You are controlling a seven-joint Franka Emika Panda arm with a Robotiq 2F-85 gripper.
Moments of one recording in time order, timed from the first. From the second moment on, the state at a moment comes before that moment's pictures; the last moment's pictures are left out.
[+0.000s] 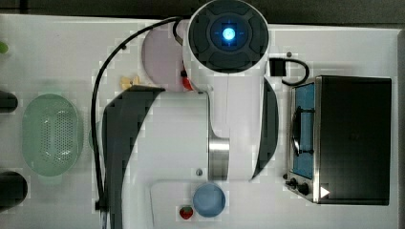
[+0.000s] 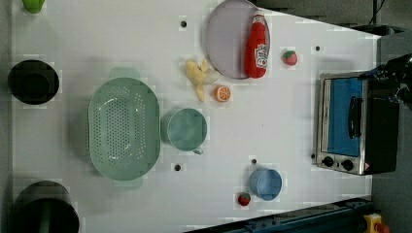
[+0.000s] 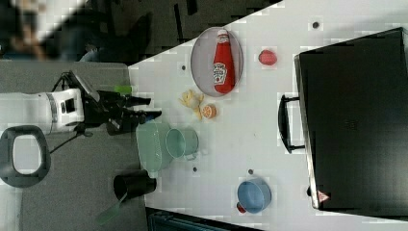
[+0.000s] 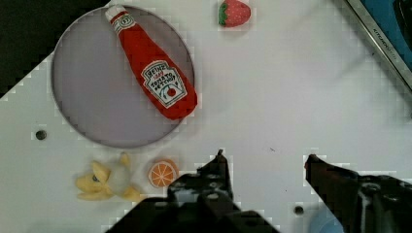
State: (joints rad) arm -0.03 0.02 0.02 -1.79 -0.02 0.21 -0.07
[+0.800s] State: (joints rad) arm -0.10 -0.19 0.22 -1.89 0.00 0.06 -0.07
